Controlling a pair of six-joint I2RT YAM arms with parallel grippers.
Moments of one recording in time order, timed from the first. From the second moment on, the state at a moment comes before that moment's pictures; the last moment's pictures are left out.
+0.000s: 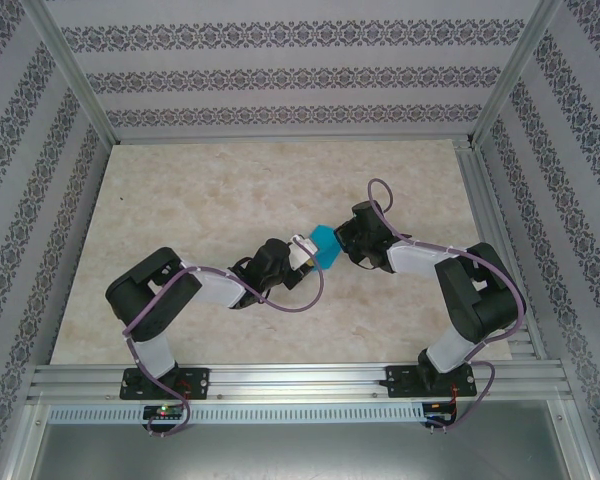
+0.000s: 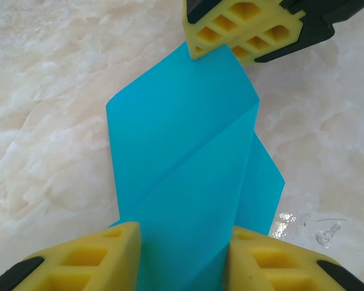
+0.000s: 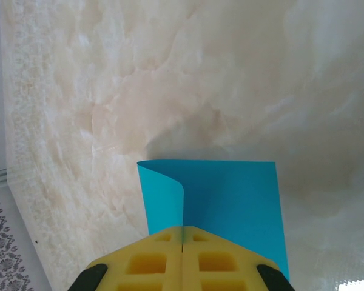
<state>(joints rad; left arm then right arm) -0.82 1.78 0.70 0.53 -0.05 0.16 0.44 1.64 0.77 0.08 -0.11 1.32</state>
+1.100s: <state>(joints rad) -0.79 1.85 0.72 0.49 0.10 -0.13 0.35 1.56 0.59 0.29 -0.35 1.11</state>
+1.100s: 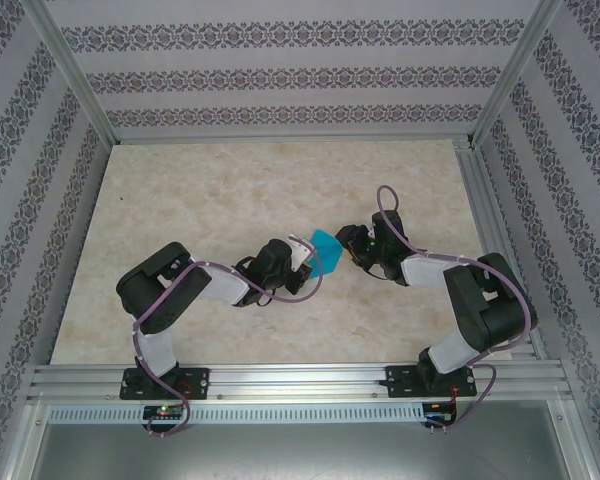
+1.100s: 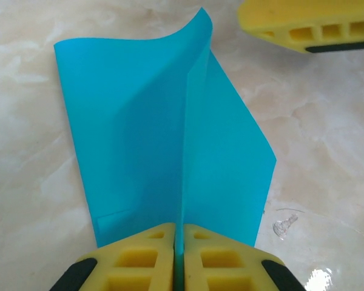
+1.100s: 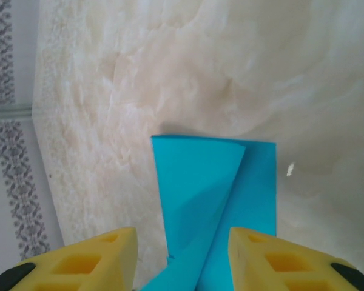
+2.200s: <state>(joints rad) -0.69 1.85 0.72 0.49 0.24 -0.40 0.49 1.53 0.67 0.22 -0.34 0.81</state>
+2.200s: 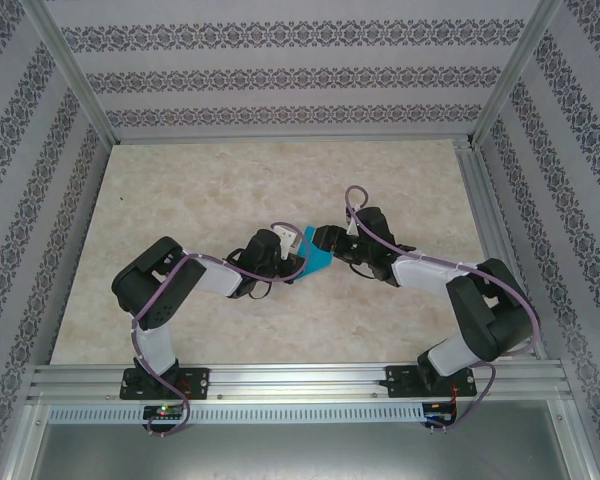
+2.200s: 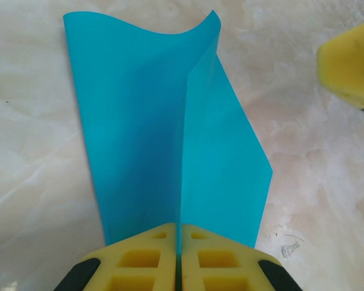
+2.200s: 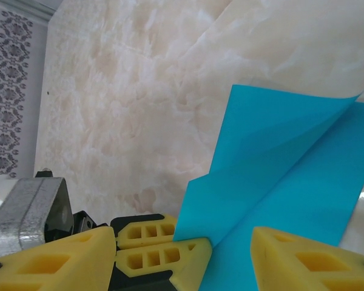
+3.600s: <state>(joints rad) -0.67 1.85 0.74 0.45 0.29 -0.50 0.50 1.71 0.74 0.20 -0.32 0.90</state>
